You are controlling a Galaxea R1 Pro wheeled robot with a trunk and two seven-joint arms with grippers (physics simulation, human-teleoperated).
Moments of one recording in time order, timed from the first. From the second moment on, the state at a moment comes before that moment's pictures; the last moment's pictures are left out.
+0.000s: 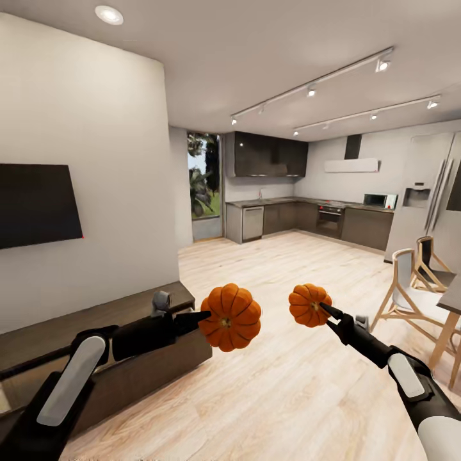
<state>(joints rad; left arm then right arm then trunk) -0.39 0.19 -0.14 -1.59 1.17 1.05 -0.39 -0.58 -0.25 -0.31 -0.70 -0.78 0.63 0.73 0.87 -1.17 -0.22</state>
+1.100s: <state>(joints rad) -0.39 0.19 -0.14 -1.59 1.17 1.05 -0.39 -0.58 -0.23 -0.31 -0.71 -0.77 0.63 0.62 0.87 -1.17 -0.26</state>
